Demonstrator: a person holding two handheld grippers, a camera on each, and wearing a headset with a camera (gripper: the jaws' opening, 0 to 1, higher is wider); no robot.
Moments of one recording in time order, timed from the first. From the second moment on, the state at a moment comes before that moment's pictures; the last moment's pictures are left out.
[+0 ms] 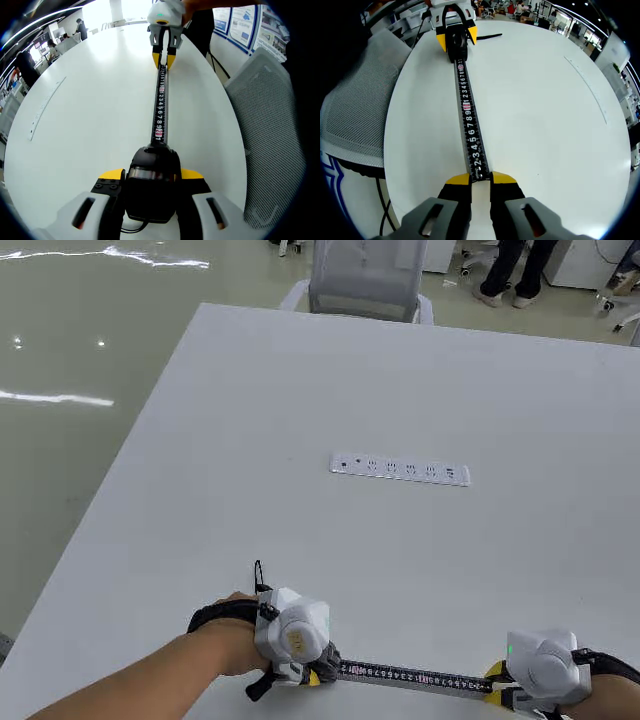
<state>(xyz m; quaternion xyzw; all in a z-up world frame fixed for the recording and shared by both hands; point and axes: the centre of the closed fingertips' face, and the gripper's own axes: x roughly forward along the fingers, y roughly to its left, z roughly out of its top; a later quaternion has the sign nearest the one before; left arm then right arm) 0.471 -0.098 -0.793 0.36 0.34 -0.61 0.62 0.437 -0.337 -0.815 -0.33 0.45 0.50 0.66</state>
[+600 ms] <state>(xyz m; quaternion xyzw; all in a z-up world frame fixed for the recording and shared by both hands) 0.471 -0.098 -0.793 0.35 0.34 -0.61 0.62 0.436 -0.335 -0.815 -0.32 0.46 0.49 0.67</state>
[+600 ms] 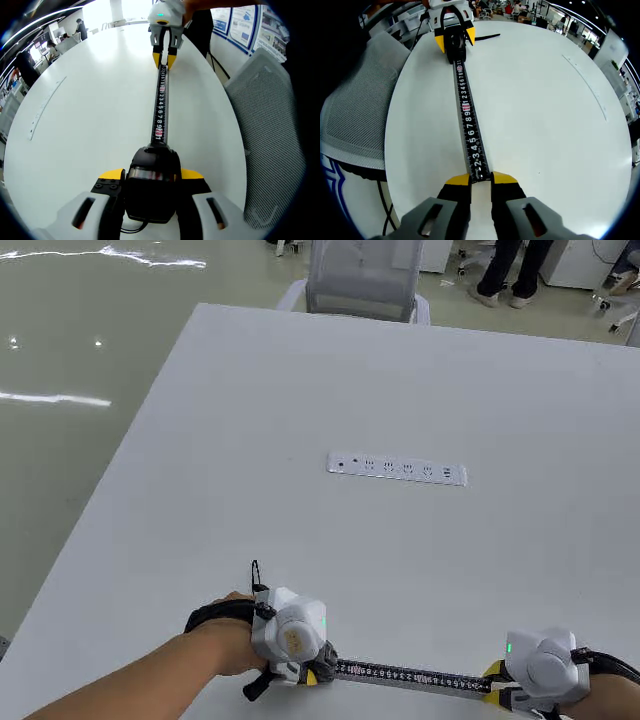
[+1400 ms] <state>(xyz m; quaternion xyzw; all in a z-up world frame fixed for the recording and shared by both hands) 0.471 -0.099 -0.794 0.35 0.33 -0.61 0.62 0.444 -0.346 -0.810 -0.32 0.45 0.45 0.70</state>
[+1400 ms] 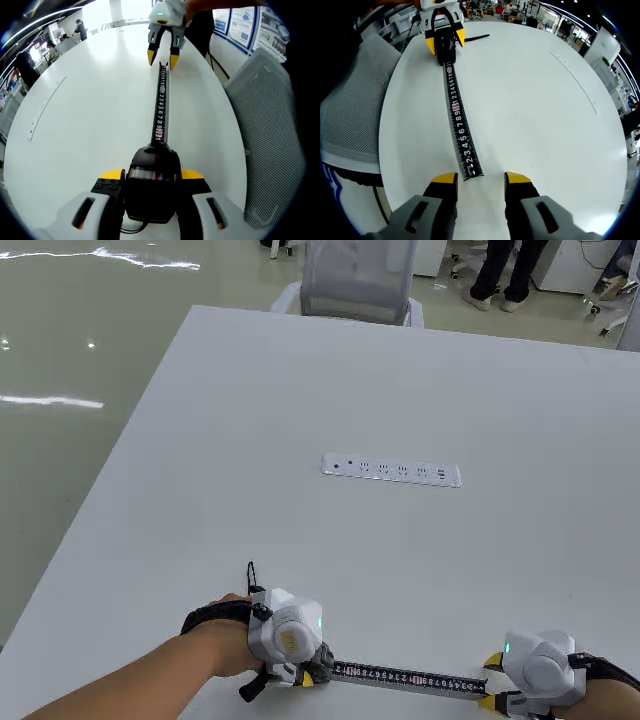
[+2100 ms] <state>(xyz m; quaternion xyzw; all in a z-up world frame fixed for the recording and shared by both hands) 0.470 -0.099 -0.793 0.35 0.33 -0.61 0.62 0.448 -0.368 -0.782 -0.19 0.41 0.31 0.84</state>
